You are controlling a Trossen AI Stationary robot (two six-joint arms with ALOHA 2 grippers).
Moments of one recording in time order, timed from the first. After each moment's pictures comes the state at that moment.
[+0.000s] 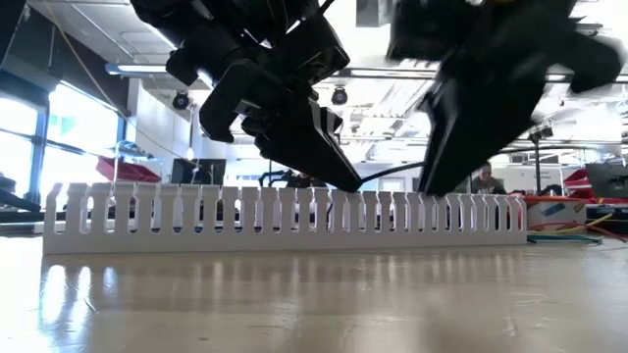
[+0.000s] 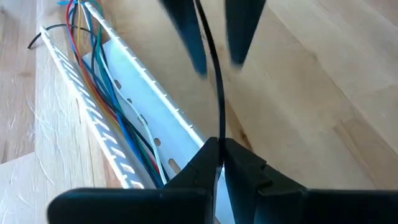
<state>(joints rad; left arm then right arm) -0.17 1.90 1.05 0.10 0.07 0.22 0.46 1.81 1.14 -0.51 0.29 0.42</state>
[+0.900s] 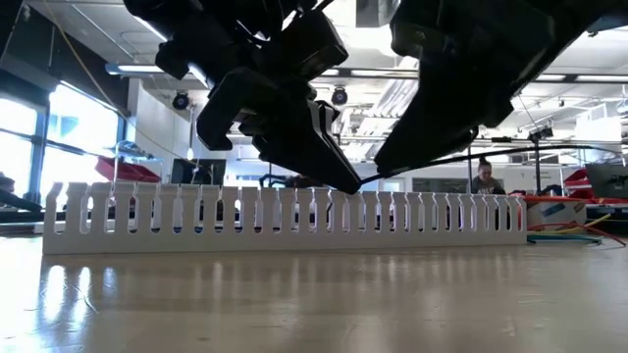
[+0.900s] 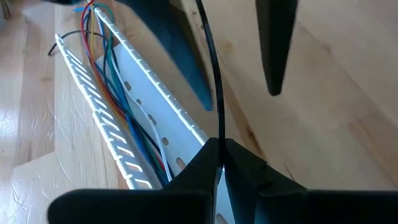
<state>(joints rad) -0.21 1.90 1.04 0.10 -0.04 0.24 0.46 1.76 0.93 -0.01 0.41 0.56</state>
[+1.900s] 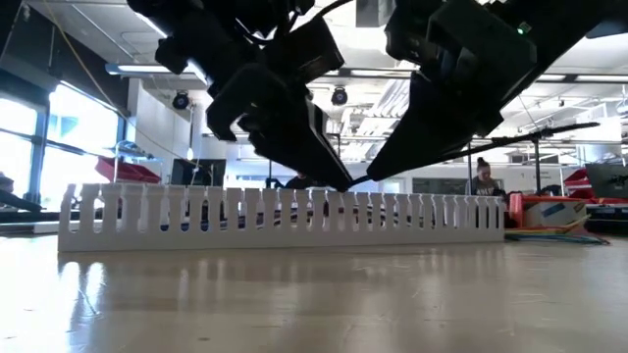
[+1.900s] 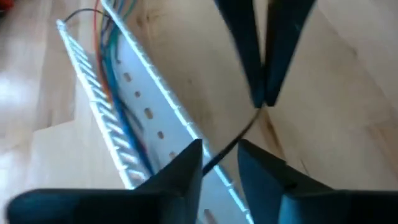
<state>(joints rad) -0.20 1.86 1.04 0.07 -0.08 0.15 0.47 1.79 0.94 0.01 0.47 0.54</state>
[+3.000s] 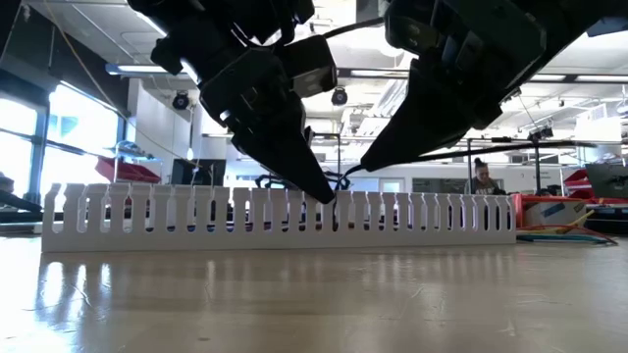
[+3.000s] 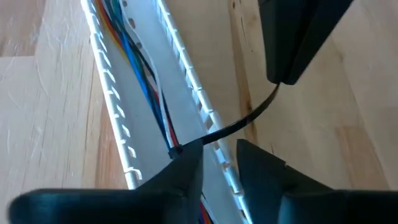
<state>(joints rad) -0.20 1.86 1.04 -0.01 -0.02 -0.11 0.47 1.79 0.94 0.06 0.46 0.49</state>
